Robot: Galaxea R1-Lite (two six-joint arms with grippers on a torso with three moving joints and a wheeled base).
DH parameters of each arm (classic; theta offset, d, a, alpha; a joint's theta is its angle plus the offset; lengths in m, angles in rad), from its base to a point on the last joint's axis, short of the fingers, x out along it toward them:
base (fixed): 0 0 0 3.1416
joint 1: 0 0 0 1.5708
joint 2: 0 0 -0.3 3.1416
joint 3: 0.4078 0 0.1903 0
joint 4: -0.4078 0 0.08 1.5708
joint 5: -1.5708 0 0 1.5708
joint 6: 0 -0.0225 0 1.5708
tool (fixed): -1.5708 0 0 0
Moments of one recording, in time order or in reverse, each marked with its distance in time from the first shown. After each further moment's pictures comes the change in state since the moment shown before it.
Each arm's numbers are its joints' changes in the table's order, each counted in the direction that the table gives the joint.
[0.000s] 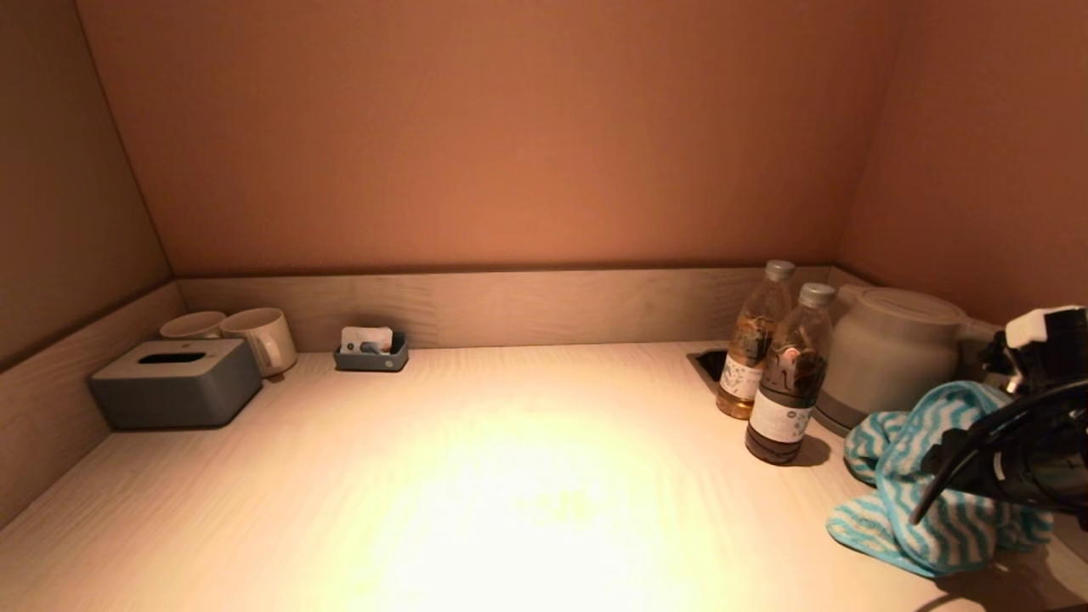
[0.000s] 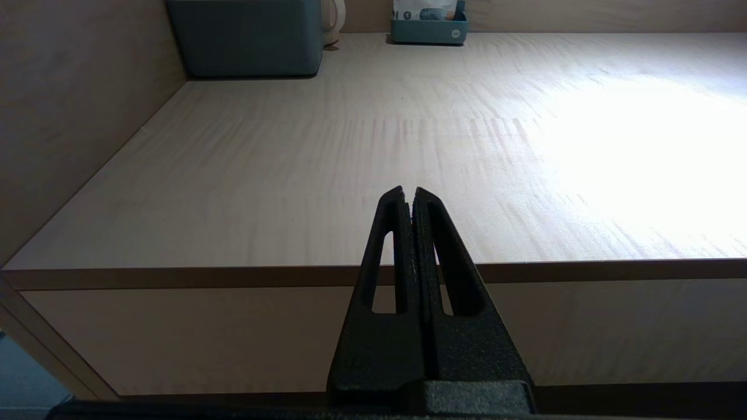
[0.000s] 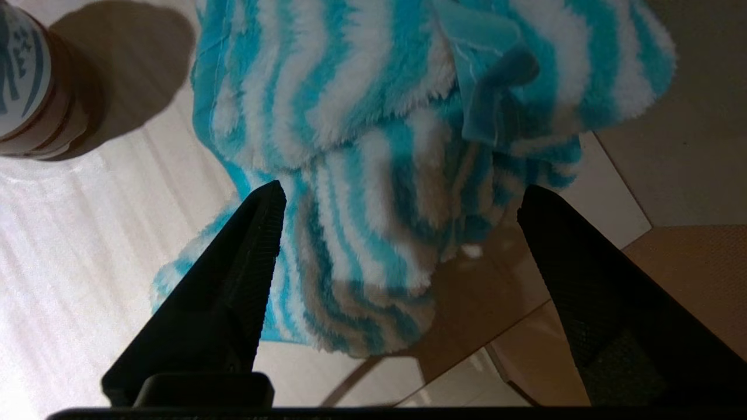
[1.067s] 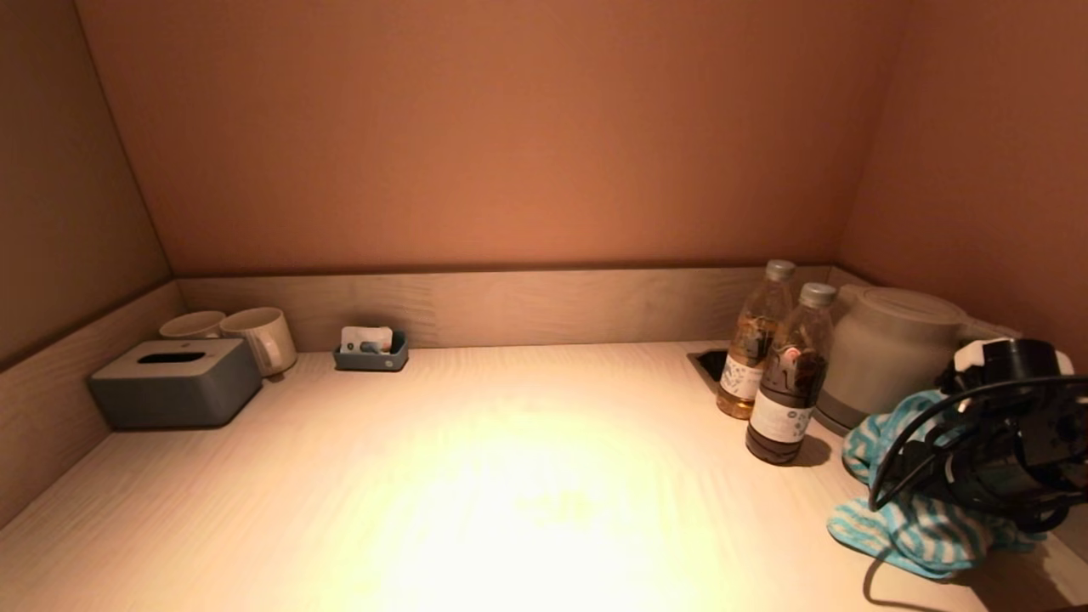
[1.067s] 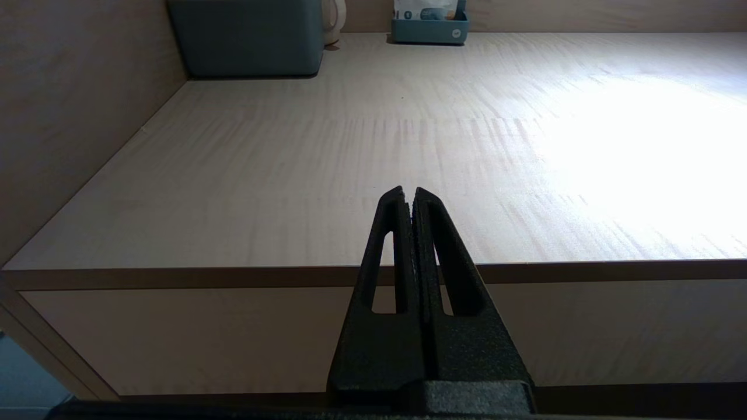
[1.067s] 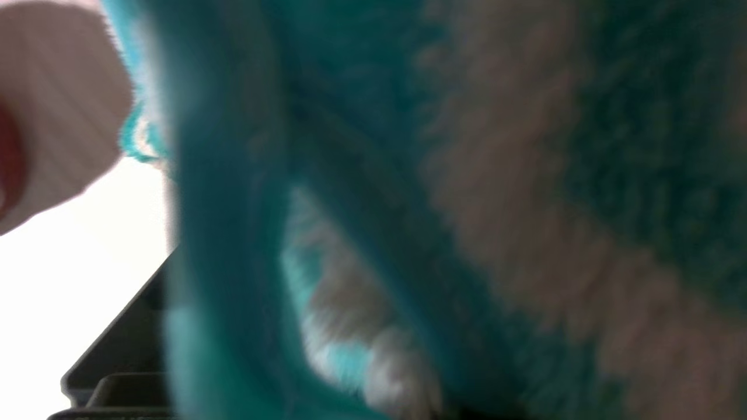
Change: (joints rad) left arm 0.000 0.000 0.000 0.000 0.000 0.000; right arm 0.071 0.263 0.038 0.127 -0.111 -0.009
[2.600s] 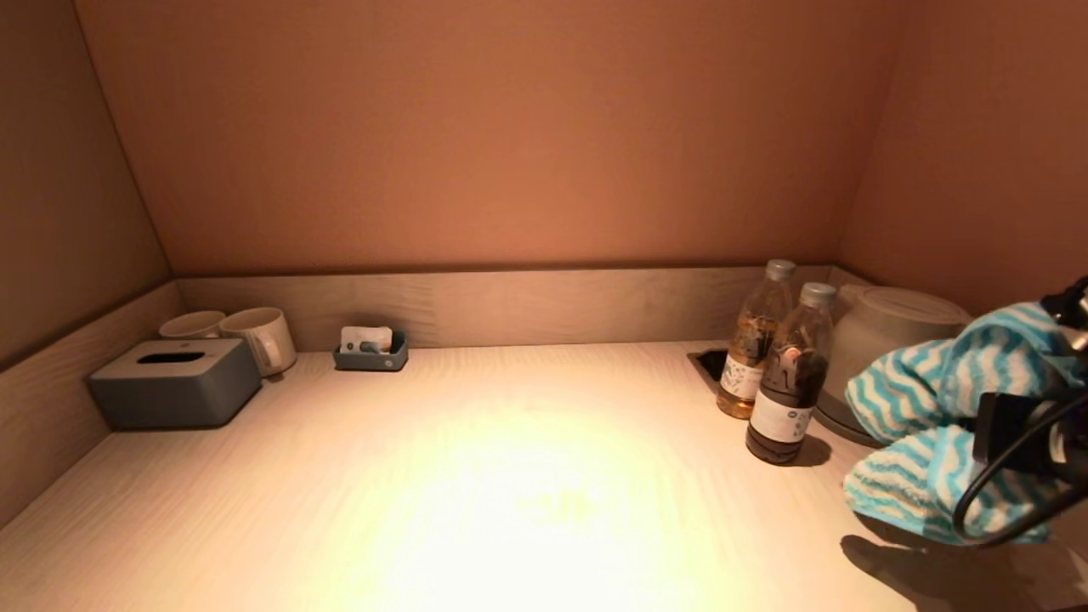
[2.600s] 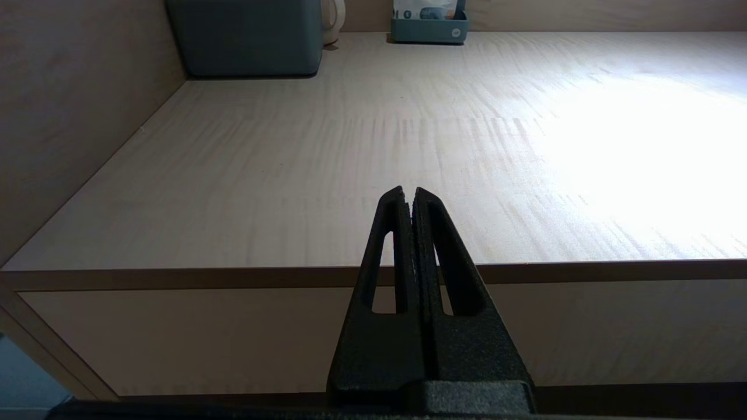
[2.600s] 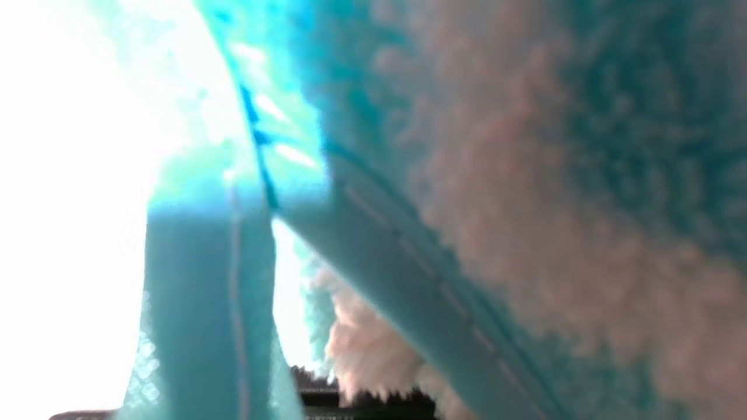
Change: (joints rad) left arm 0.000 0.000 0.000 0.000 0.000 0.000; right arm -0.114 -0.559 -0.069 -0.110 -0.079 0.059
